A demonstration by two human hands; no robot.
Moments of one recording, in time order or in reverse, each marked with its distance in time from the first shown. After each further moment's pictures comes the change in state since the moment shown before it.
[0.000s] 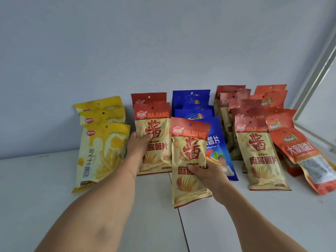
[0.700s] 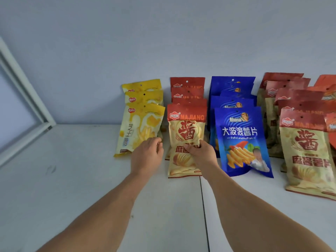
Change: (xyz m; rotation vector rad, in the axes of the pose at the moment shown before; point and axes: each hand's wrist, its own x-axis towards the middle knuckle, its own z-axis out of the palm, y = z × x) left_hand -0.109 -0.044 -0.085 1.081 0.369 0.786; right_hand 0.038 0.020 0.091 -0.265 -0.033 -0.065
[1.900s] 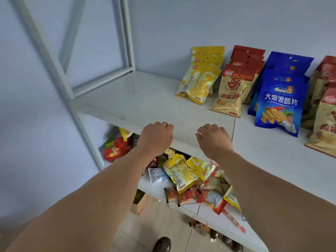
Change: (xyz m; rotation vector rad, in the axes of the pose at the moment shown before) left_hand -0.231 0.008 -0.190 0.489 -0.384 -0.030; right_hand -0.244 0.024 0.013 -1.192 -0.265 -0.792
